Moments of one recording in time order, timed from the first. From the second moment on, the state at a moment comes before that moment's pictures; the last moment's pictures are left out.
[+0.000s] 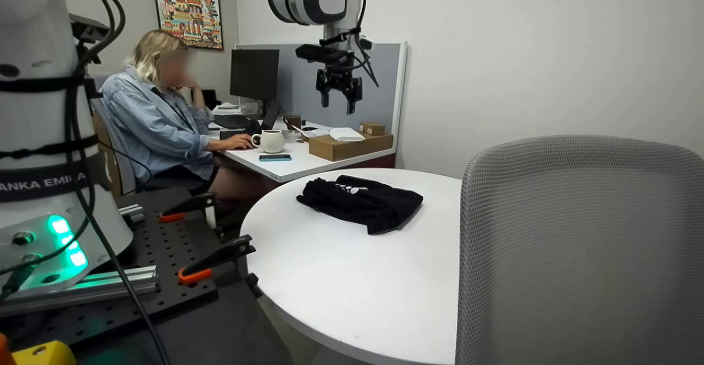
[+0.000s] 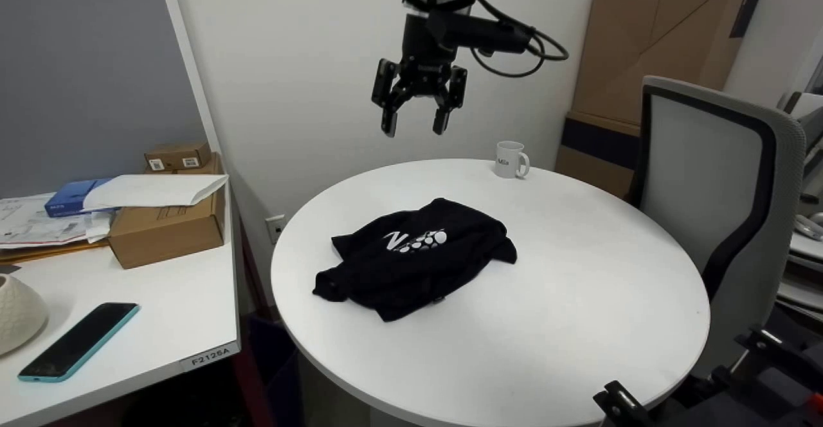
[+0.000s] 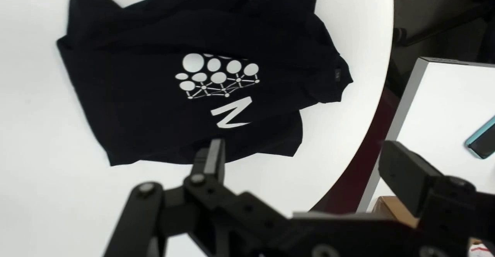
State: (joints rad) arm 0.07 0.20 0.15 -2.17 0.13 2.51 -0.13
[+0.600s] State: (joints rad) arm -0.04 -0.13 -0.01 -2.34 0.00 2.50 -0.17
